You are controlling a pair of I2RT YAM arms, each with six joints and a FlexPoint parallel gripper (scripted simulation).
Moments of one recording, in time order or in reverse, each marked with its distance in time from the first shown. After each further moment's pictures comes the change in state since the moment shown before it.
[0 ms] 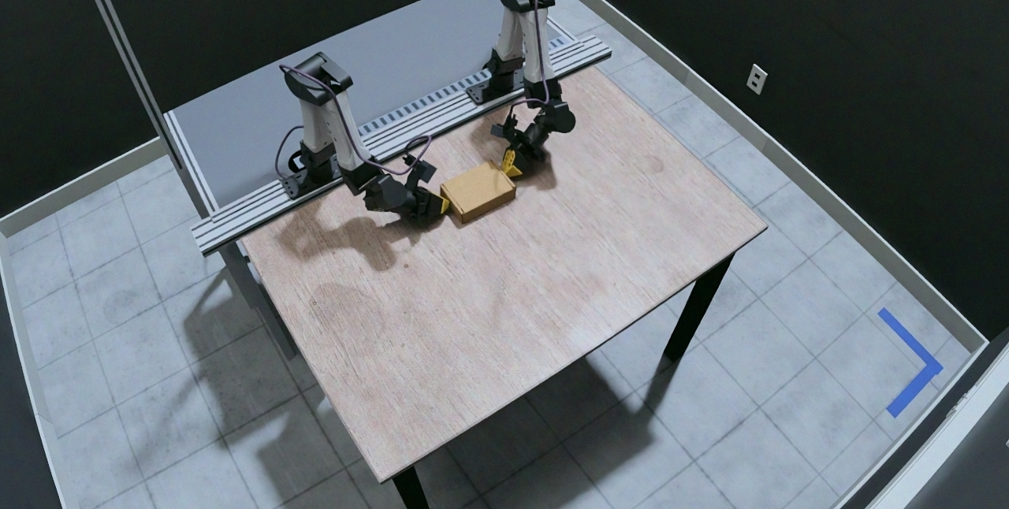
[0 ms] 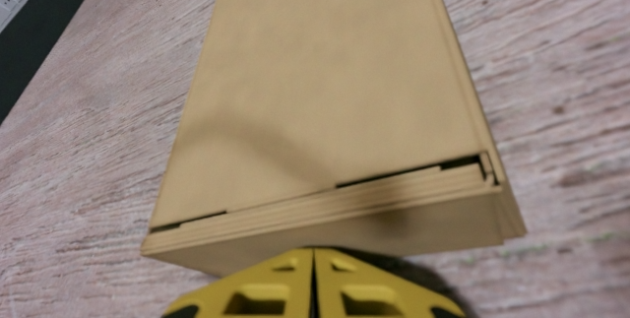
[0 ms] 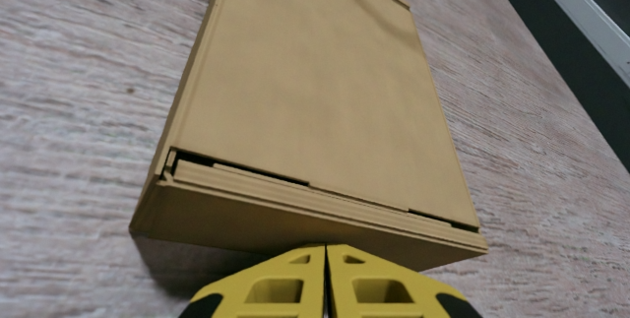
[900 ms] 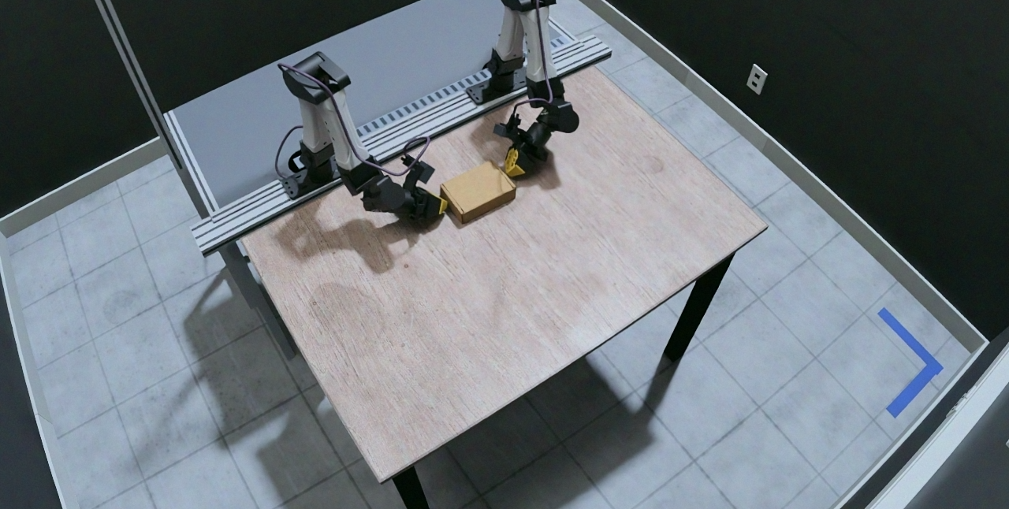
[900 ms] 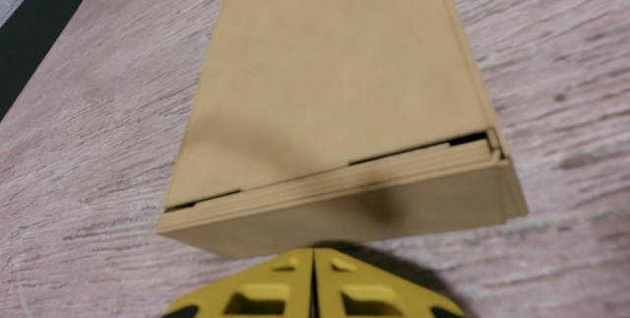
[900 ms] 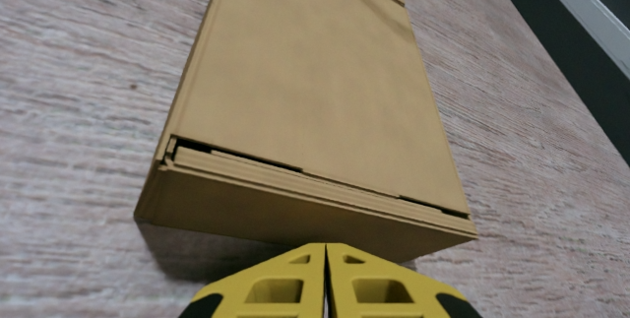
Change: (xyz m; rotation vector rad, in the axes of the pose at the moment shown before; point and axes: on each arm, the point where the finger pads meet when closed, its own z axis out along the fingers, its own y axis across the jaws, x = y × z) left arm 0.003 0.003 -0.006 0.001 0.001 -0.013; right arm 0.001 -0.002 -0.006 -0.004 0.000 0.015
